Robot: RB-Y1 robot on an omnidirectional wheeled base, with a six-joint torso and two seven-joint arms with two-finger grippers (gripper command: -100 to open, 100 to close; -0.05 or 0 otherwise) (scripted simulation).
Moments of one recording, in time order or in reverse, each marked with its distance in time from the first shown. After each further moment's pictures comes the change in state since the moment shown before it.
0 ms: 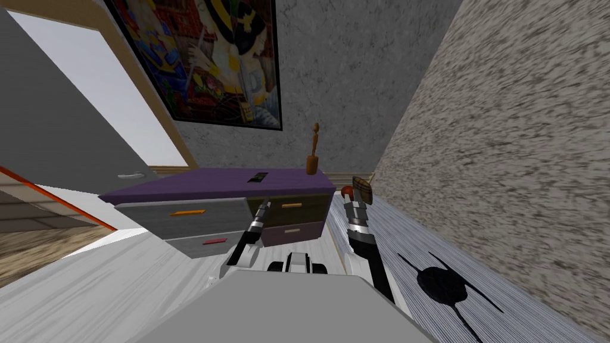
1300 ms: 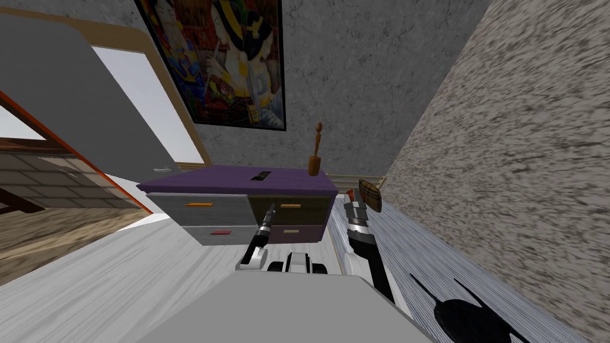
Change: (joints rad) left arm -0.103 -0.085 -0.026 0.324 0.064 -0.029 -0.044; right arm 0.000 0.000 0.000 0.000 0.000 0.000 0.000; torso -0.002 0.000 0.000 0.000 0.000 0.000
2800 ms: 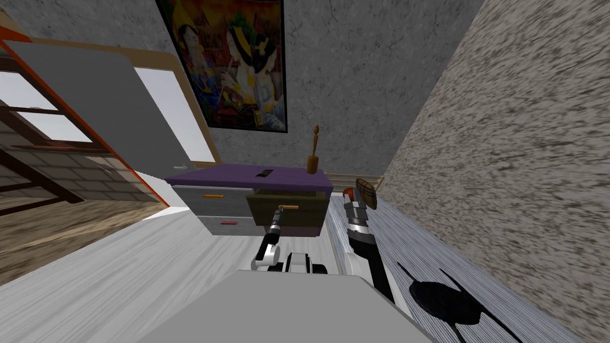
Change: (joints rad) left arm -0.045 -0.152 -0.013 0.057 0.021 0.024 -0.027; right arm -0.001 0.000 0.000 0.000 0.000 0.000 0.000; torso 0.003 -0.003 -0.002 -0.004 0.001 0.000
